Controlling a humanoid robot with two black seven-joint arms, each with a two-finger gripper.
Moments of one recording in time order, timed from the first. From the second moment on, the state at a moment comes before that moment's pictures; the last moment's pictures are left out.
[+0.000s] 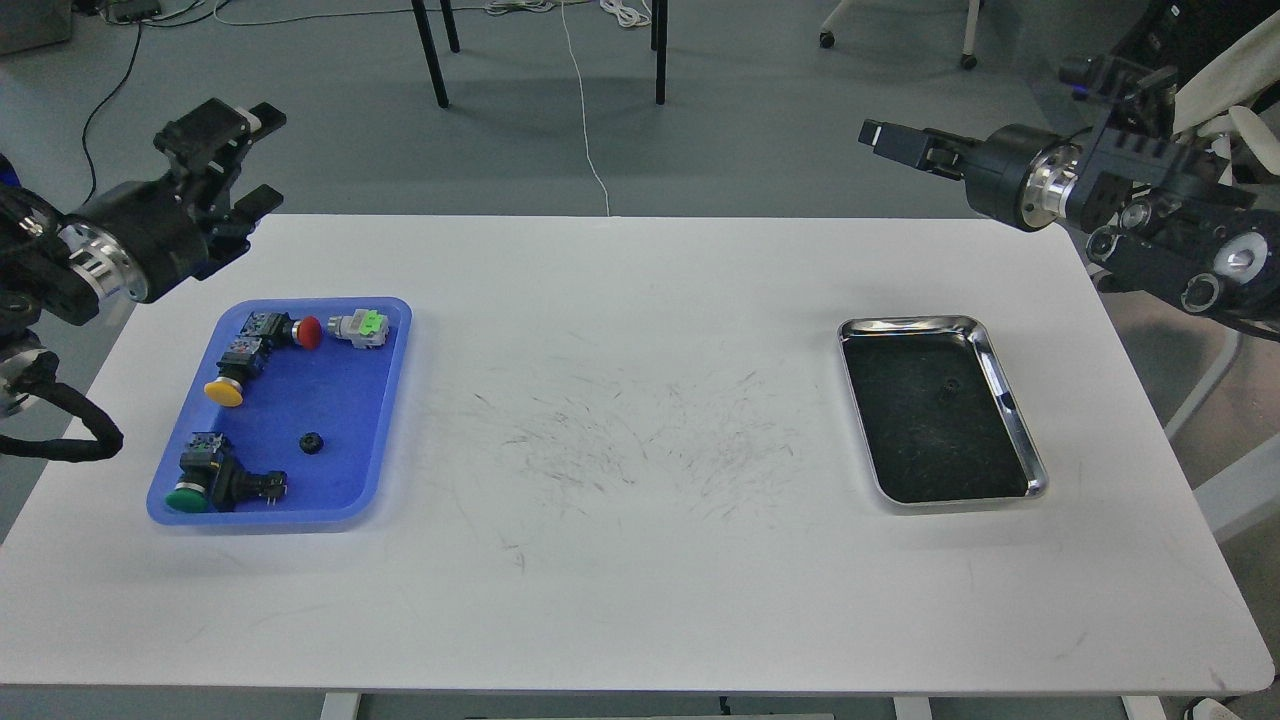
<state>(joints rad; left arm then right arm) -1.11 0.89 0.11 -1.15 0.33 -0.09 -0.49 1.31 -0.48 -0.25 0.67 -0.71 0.03 0.42</state>
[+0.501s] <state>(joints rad) -1.14 0.88 0.25 -1.18 0.78 -0.01 -0.49 1.09 -0.49 0.28 0.67 -0.45 0.02 0.42</state>
